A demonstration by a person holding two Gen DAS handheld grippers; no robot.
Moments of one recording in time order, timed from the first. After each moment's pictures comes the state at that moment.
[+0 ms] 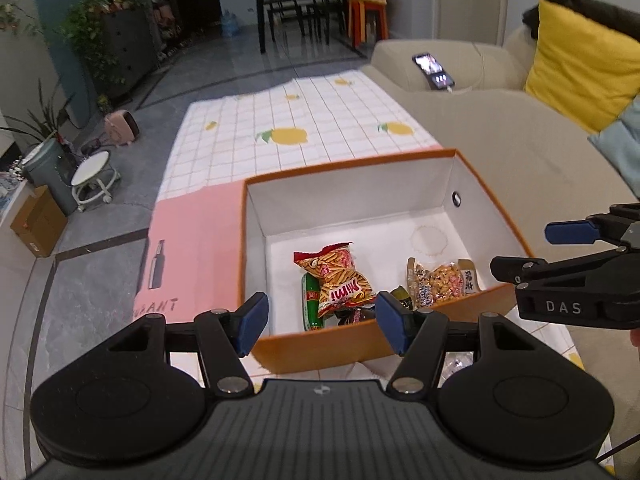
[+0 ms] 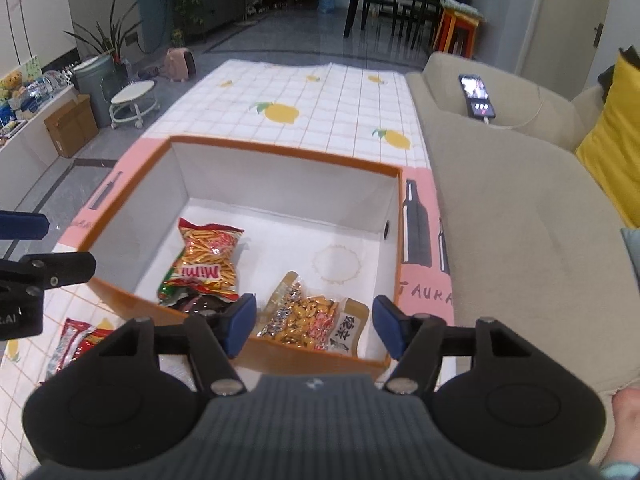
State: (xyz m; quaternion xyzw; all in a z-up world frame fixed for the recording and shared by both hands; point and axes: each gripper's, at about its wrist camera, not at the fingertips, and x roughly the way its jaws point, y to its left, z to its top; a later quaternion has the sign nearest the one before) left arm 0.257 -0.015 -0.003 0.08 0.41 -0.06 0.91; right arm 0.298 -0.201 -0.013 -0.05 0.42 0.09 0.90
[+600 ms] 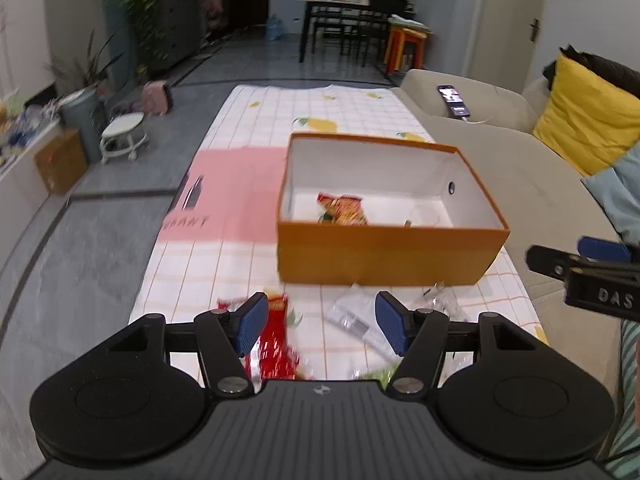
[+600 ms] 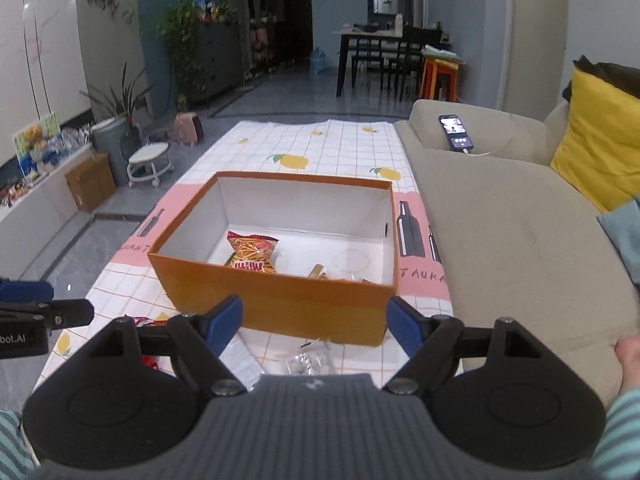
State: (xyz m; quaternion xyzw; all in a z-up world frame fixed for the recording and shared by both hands) left arm 0.137 0.031 -0.011 -0.02 0.39 -0.02 0.92; right arm 0.156 -0.210 0.003 -0.01 0.33 0.08 0.94
